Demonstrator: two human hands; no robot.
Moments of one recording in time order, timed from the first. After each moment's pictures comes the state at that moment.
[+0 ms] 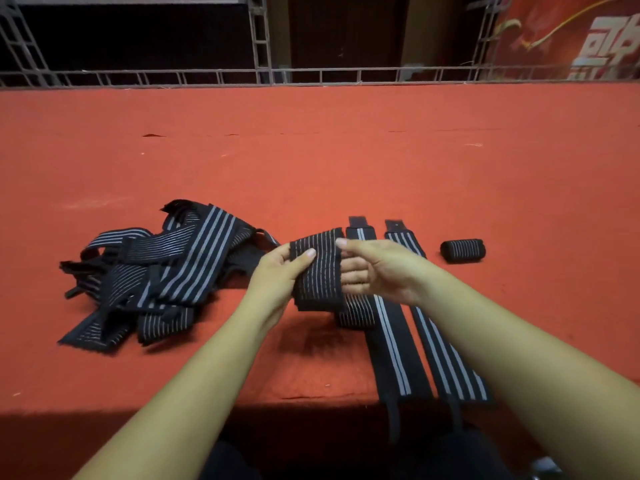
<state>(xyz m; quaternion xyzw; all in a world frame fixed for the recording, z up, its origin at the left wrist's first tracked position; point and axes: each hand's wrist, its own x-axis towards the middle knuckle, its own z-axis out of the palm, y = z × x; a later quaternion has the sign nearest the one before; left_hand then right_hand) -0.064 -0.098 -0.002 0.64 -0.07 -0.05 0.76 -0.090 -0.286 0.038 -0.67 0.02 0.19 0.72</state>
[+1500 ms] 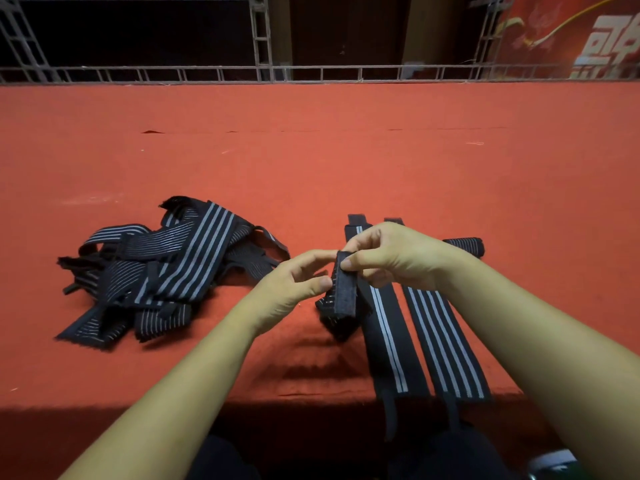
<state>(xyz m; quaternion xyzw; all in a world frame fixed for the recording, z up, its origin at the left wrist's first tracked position) -0.084 -0.088 0.003 0.67 -0.30 -0.16 0.66 -0.109 -0.300 0.077 -0.77 -0.13 0.21 0.59</state>
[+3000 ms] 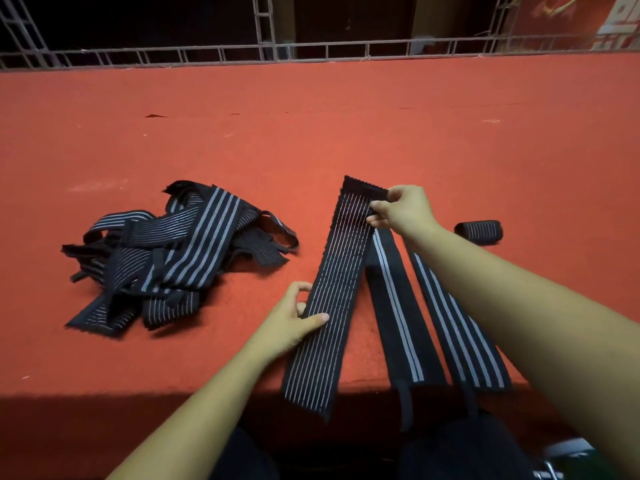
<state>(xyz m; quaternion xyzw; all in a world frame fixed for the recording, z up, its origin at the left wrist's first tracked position) -0.095 -0.069 -0.080 0.76 -0.12 -0.17 0.62 -0.010 -0.309 0.026 -0.77 0.10 -0.12 0.61</state>
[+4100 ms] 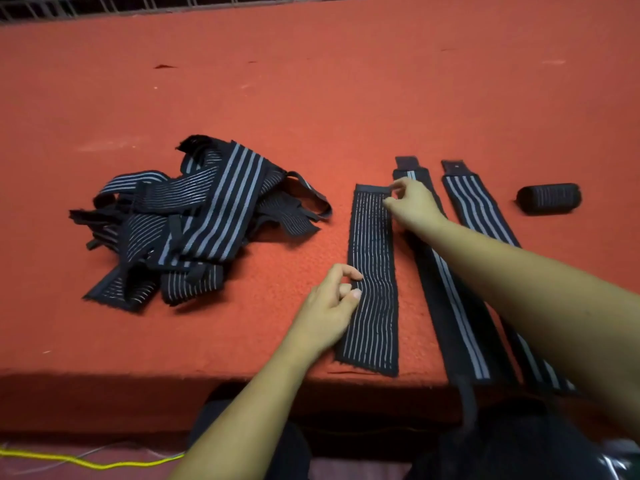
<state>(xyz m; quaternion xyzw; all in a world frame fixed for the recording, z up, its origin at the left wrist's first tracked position) -0.085 -0.070 -0.117 0.81 -0.18 -0.06 0.55 0.051 -0.278 -0.065 -0.91 0.08 -0.06 0.39</state>
